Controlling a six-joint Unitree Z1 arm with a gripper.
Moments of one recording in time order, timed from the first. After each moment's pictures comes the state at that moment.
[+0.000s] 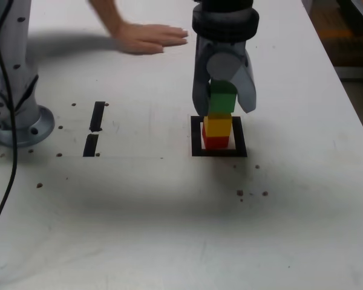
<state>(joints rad) -0.16 1.92 -1.59 1.23 -0.07 -0.03</state>
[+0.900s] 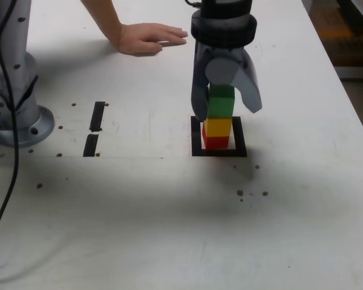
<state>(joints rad) -0.16 1.91 -1.56 1.20 -0.07 -0.03</state>
